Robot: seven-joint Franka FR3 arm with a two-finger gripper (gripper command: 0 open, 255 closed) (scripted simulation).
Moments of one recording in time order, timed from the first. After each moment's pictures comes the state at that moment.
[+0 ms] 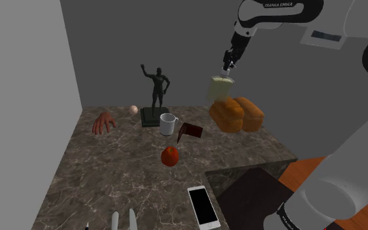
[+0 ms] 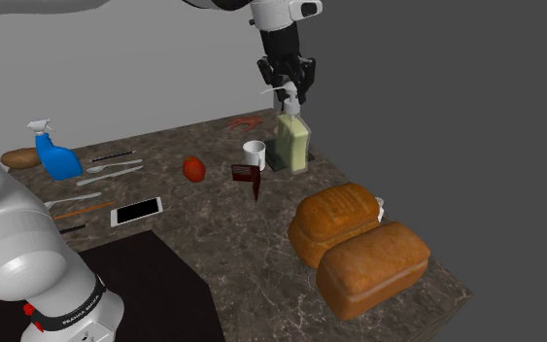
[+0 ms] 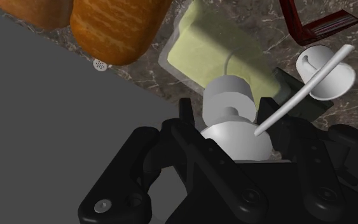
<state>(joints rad) -0.07 -0.08 -0.21 -1.74 -0.07 1.89 -0.37</state>
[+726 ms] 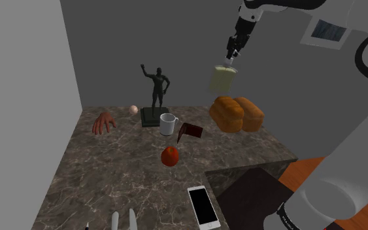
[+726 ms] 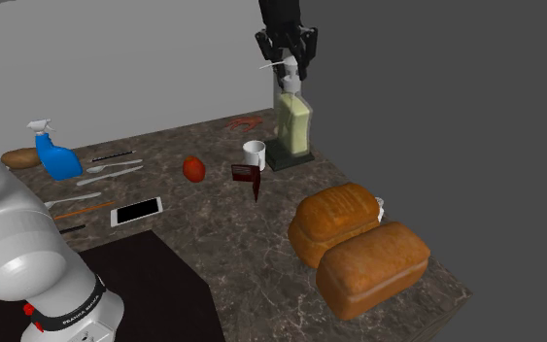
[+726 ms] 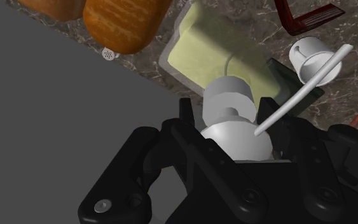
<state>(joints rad) -0.07 -0.05 -0.21 -1.55 -0.06 1.74 -0.38</state>
